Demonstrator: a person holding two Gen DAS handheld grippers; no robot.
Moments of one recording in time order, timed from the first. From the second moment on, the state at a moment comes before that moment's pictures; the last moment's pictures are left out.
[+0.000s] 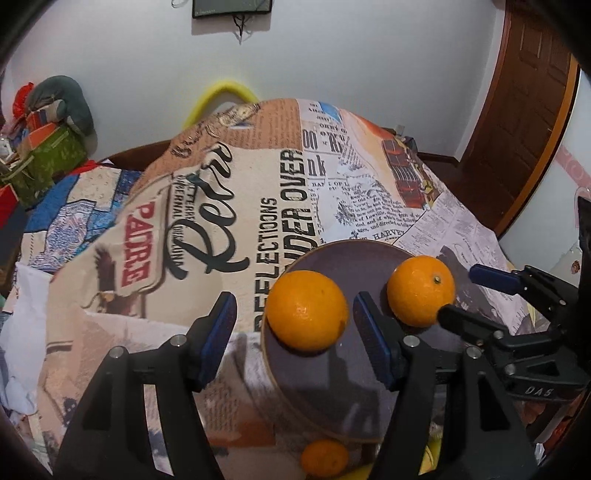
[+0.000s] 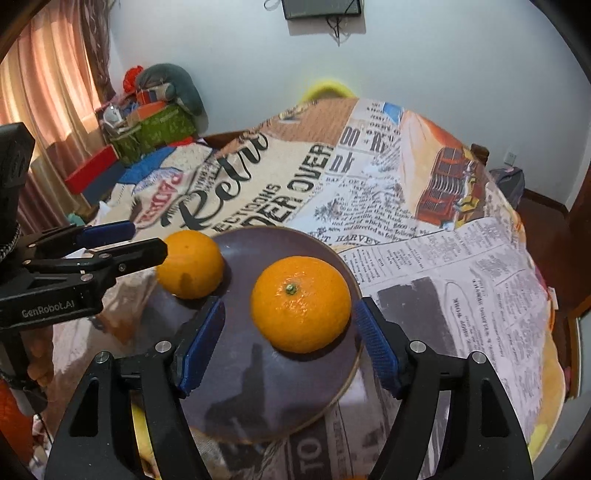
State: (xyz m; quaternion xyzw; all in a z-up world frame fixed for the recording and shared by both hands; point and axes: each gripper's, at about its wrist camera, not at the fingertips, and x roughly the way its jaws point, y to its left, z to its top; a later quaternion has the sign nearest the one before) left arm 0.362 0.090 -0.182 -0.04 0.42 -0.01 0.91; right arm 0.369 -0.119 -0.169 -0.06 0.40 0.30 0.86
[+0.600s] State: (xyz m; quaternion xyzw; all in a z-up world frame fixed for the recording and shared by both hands) left arm 0.256 0.087 -0.137 -0.04 0.38 0.02 0.93; right arm 0.285 -0.175 -0.118 -0.05 0.34 0.27 0.90
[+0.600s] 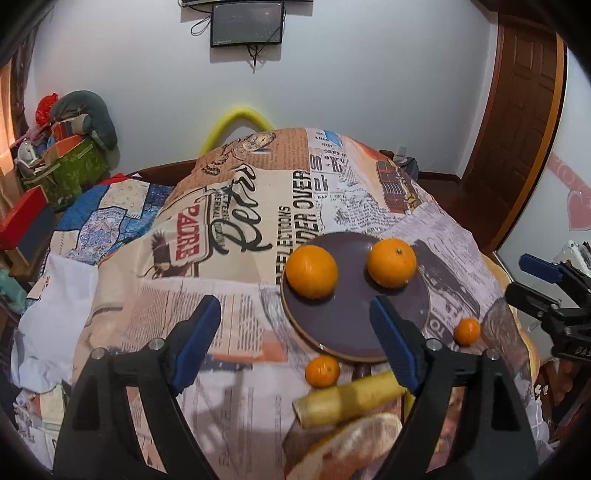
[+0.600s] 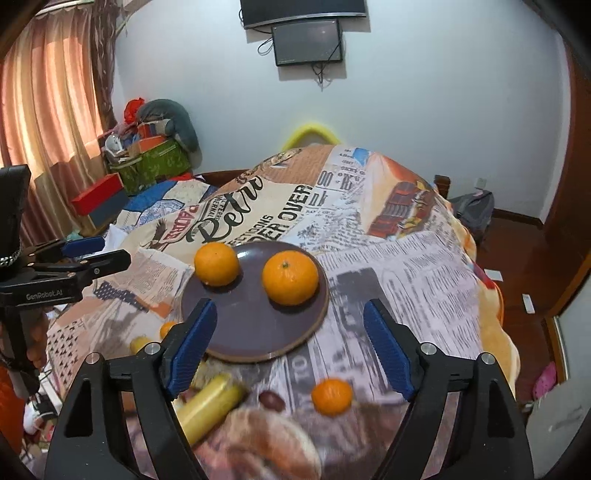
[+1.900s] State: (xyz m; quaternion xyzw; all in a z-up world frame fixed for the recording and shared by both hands) left arm 0.189 0.035 -0.245 -0.02 0.49 -0.05 0.87; right arm 0.232 -0.199 -0.217 -0.08 0.44 0.28 0.85
